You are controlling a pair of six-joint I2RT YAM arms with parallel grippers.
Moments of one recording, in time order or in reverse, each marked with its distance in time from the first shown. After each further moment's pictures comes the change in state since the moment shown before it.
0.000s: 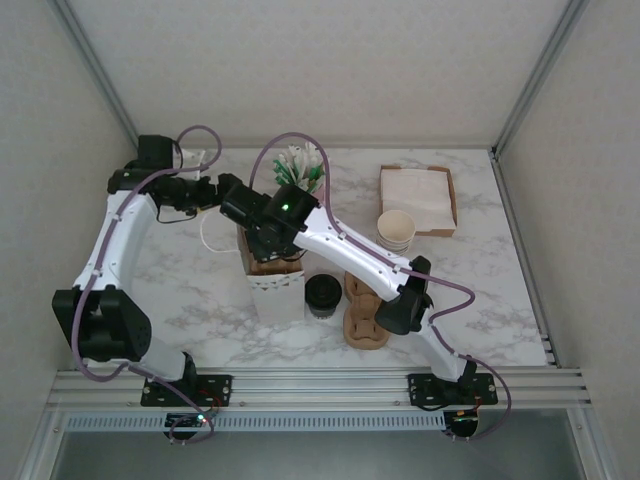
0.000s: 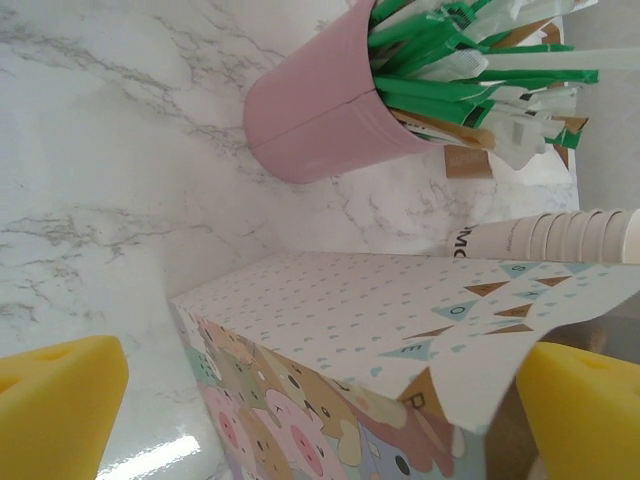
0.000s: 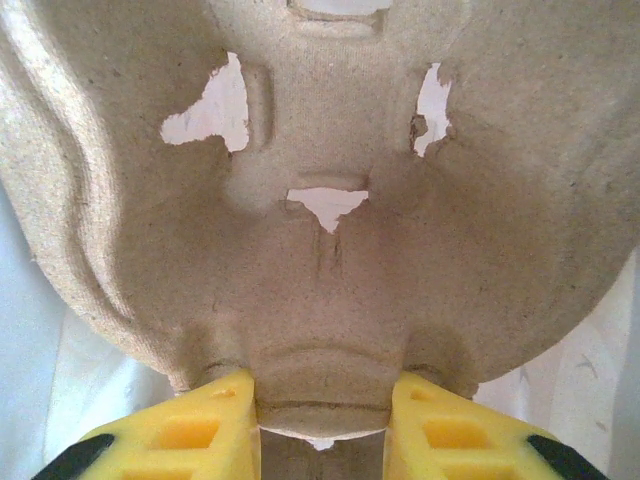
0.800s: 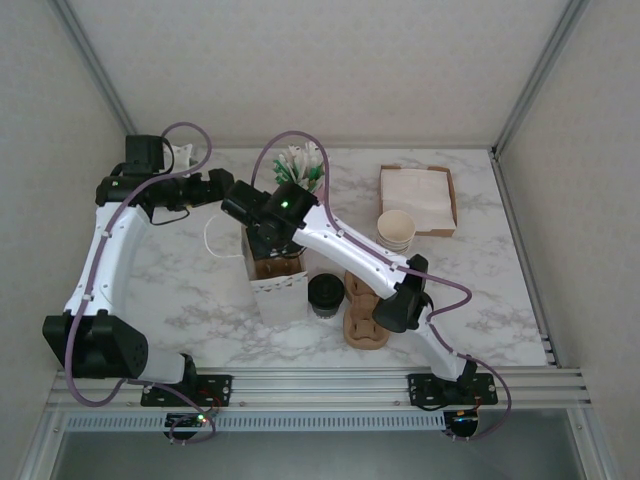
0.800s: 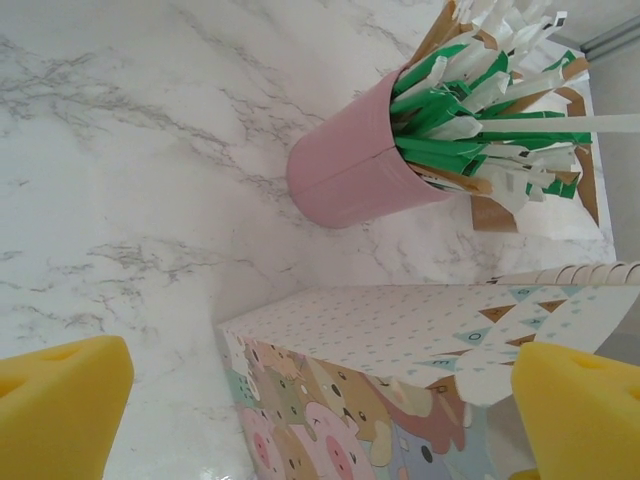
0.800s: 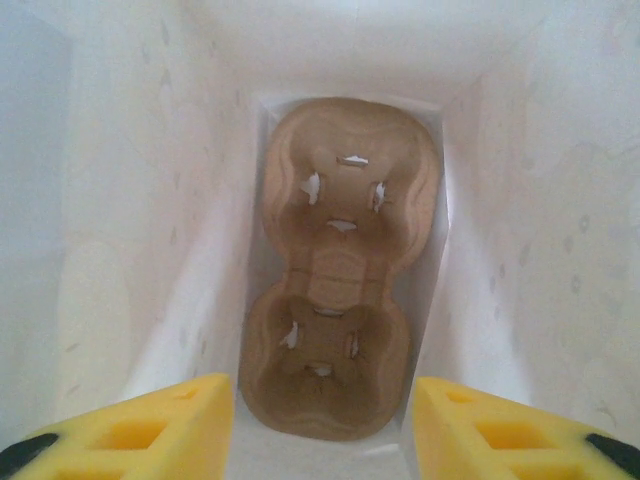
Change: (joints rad) left arm -0.001 -0.095 -0.012 0.040 -0.133 -0.057; right arm -0.013 0.024 0.029 0.001 0.008 0.002
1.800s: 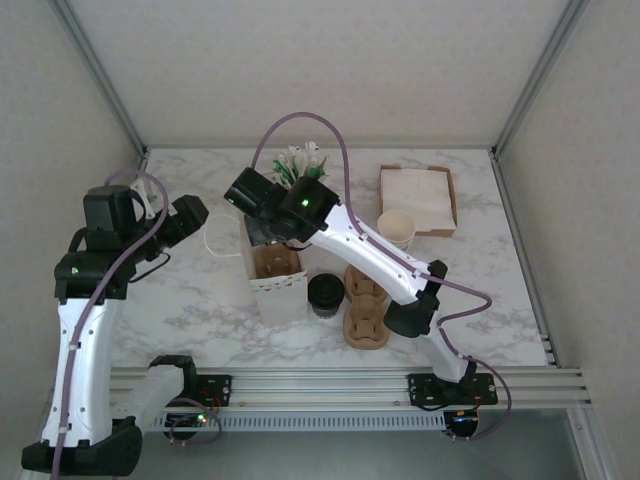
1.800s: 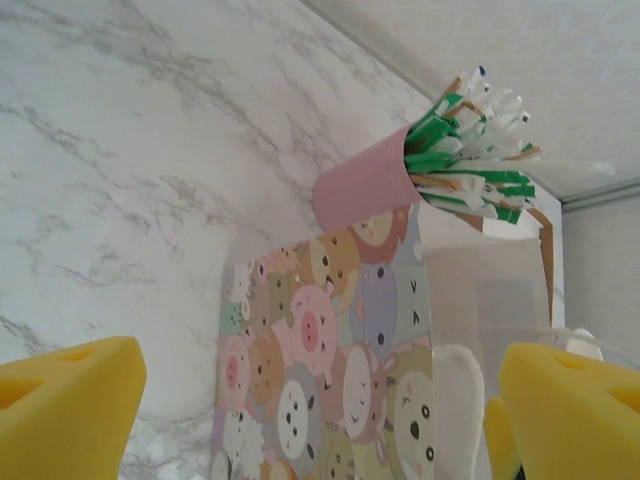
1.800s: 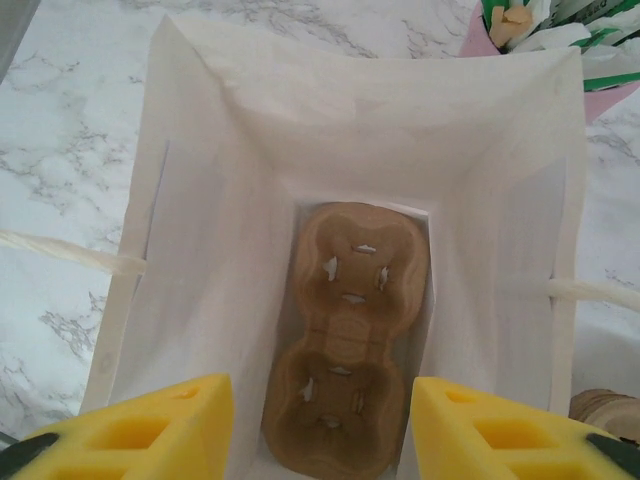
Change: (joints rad) left arm -0.017 -0.500 -0.180 -0.101 -0.219 -0.365; right arm 0.029 -0.100 0.024 0.071 0.114 -0.060
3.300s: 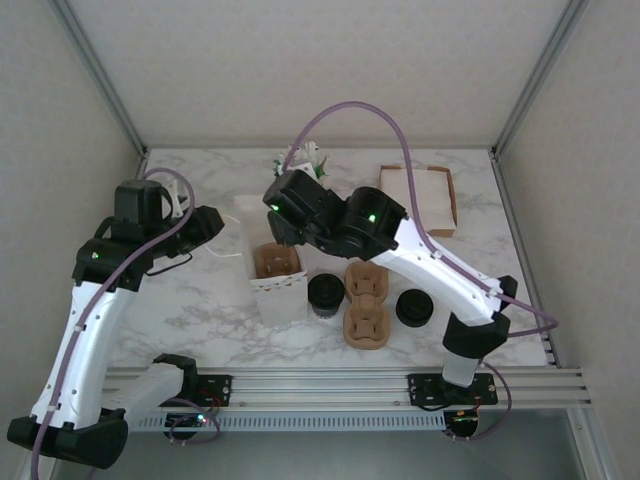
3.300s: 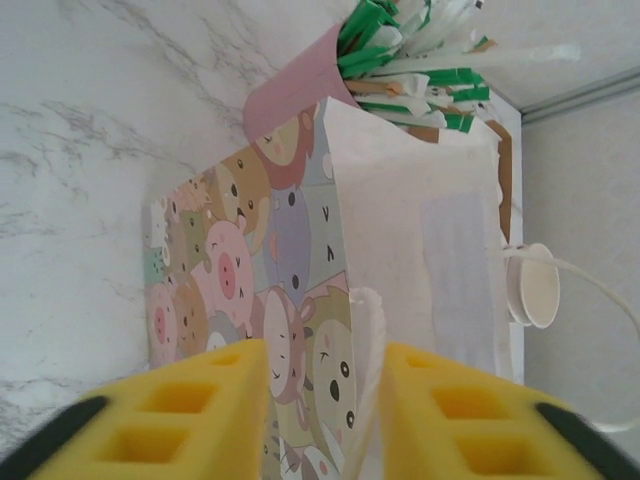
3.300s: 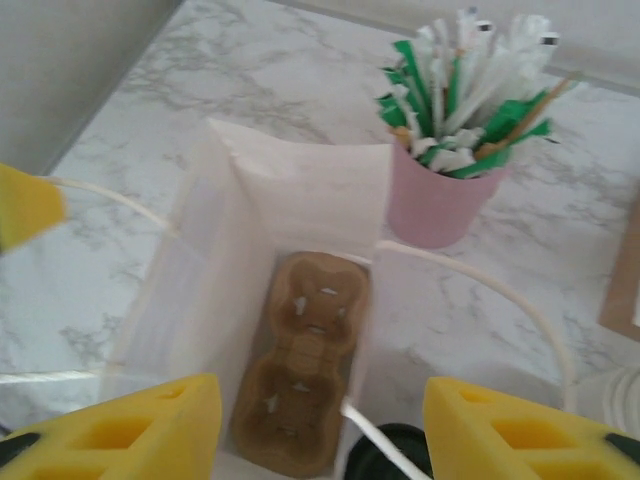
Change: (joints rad) left arm -0.169 0.067 -0.004 0.029 0.022 -0.062; right arm 0.057 -0.390 -0.353 0.151 0.161 -0.097
